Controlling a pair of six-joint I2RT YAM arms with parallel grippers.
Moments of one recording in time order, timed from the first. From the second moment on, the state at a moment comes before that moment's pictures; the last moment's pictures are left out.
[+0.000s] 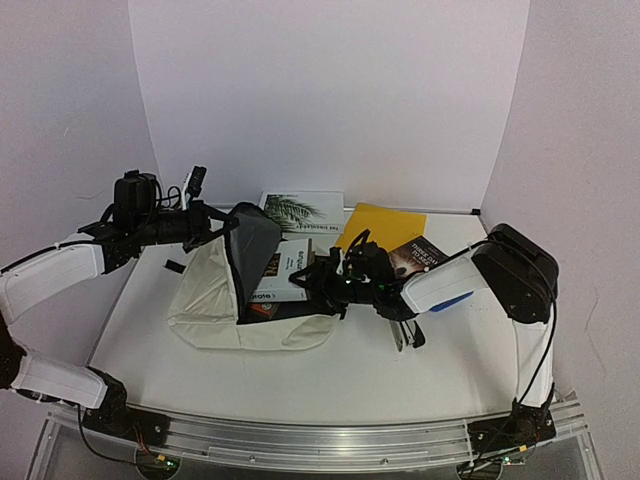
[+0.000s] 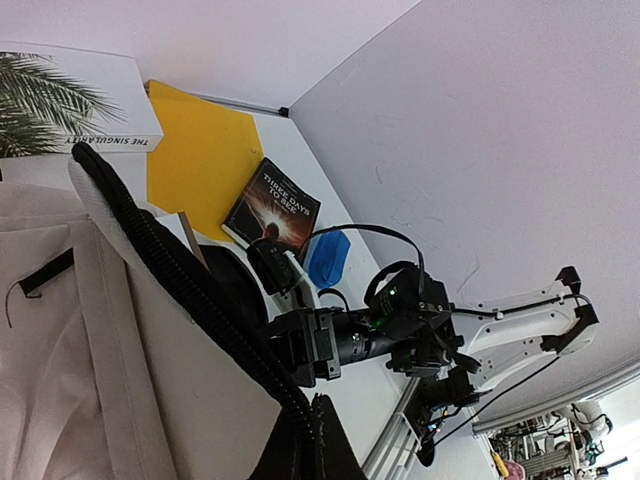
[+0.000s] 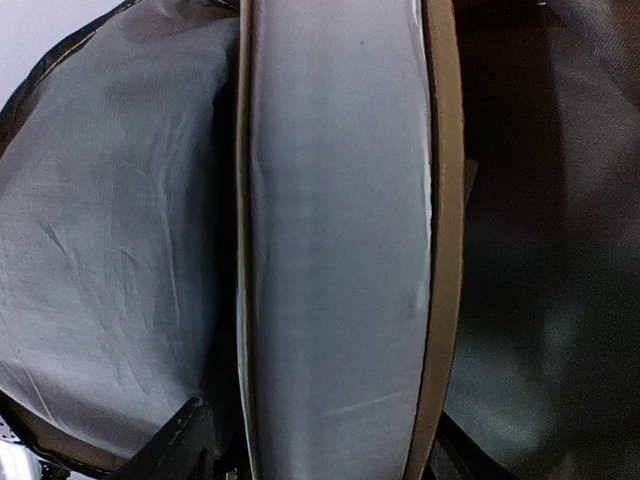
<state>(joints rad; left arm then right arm) -0.39 1.21 0.91 0.01 0.70 -0.62 0.83 2.09 1.11 0.63 -0.33 1.25</state>
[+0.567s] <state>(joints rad) -0.39 1.24 0.92 0.00 0.68 -0.63 0.83 1.93 1.15 0.22 -0.14 0.94</state>
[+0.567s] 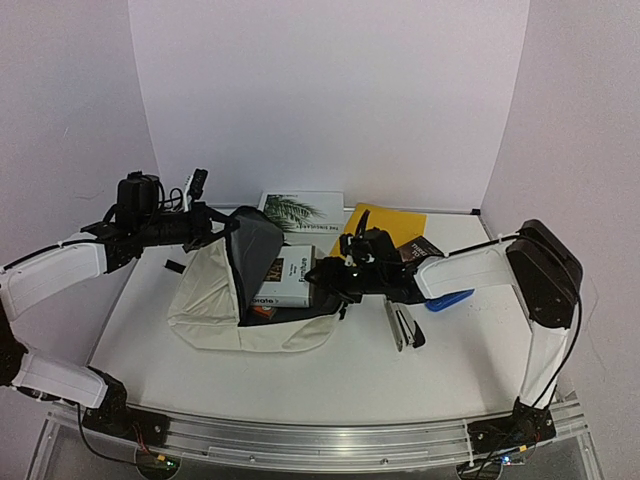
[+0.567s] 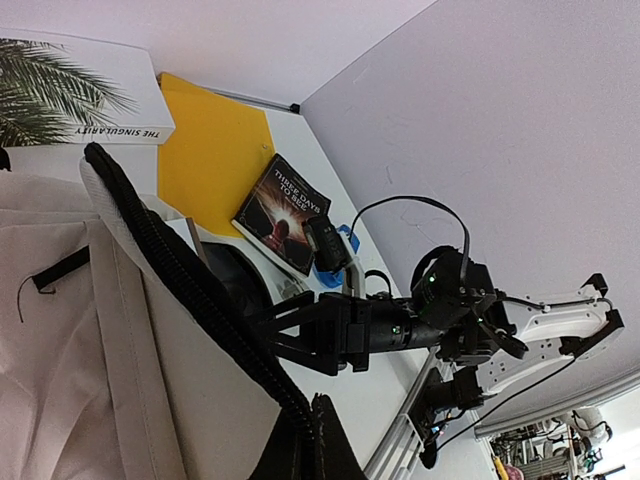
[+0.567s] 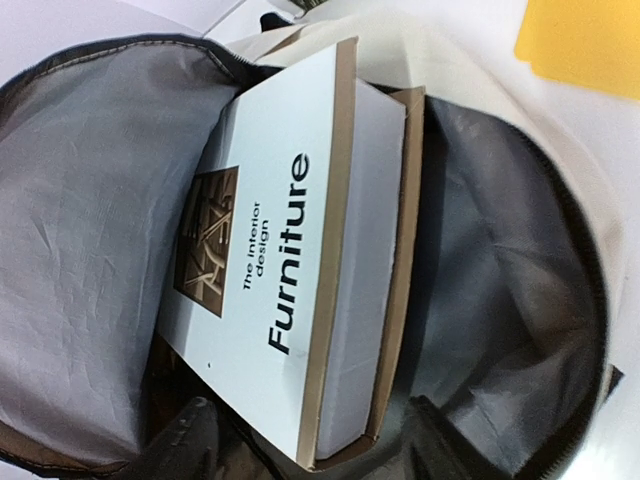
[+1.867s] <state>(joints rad) -0.41 1.32 0.97 -0.01 0.76 -0.60 0.88 2.38 1.64 0.40 -0.33 0.95</state>
